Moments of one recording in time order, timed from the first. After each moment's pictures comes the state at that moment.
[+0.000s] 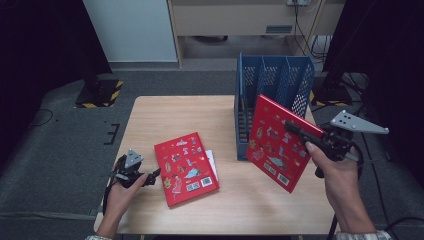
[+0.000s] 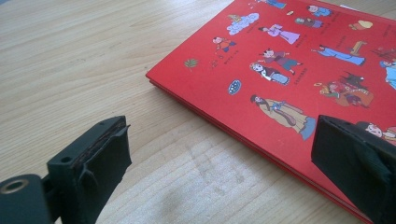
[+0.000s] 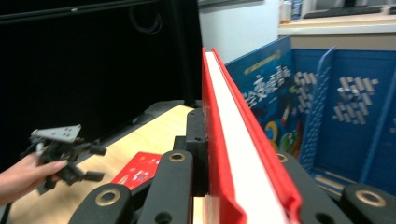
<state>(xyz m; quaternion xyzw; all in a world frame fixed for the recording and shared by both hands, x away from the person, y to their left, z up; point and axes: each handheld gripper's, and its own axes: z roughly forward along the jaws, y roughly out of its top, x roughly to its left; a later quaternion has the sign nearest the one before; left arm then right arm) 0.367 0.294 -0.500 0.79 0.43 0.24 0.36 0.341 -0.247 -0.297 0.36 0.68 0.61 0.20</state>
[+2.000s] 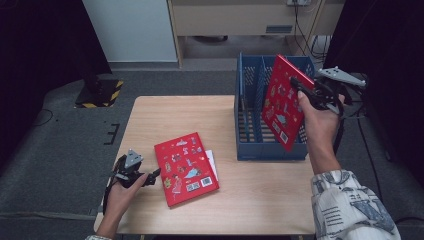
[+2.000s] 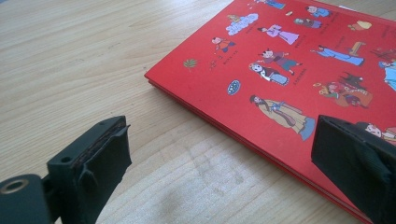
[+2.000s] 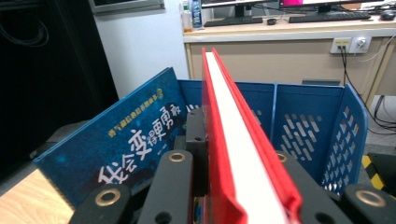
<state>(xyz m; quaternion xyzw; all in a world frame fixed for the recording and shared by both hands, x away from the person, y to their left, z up) 0.368 0.294 -0.501 0.79 0.43 0.24 0.37 0.453 -0.240 -0.277 0.48 0.62 0.53 0.32</state>
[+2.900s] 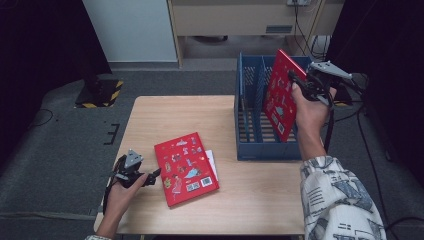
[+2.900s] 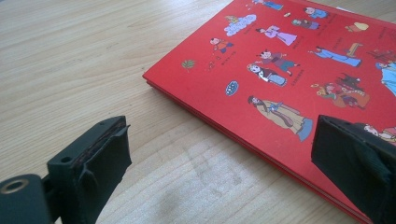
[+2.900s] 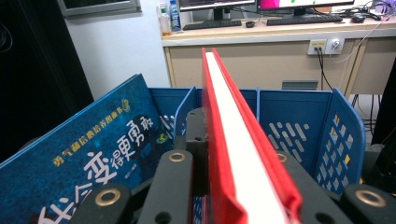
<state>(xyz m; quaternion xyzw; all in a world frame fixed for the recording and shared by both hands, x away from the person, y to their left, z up) 0.368 0.293 -0.501 0.79 0.43 0.24 0.37 0.492 -0.234 -0.289 0.50 0.59 0.52 0.35</state>
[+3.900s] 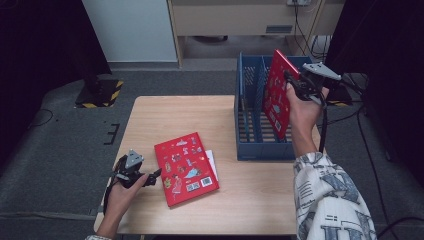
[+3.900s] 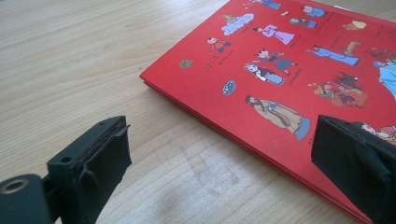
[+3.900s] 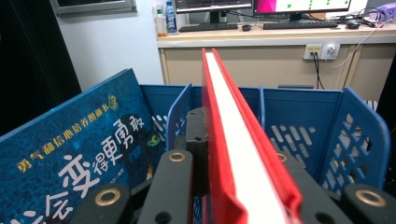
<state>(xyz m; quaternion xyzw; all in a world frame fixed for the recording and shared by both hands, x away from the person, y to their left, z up) 0.367 0.292 -0.501 0.79 0.43 0.24 0.37 0.510 -0.226 -0.307 0.50 0.59 0.52 0.37</state>
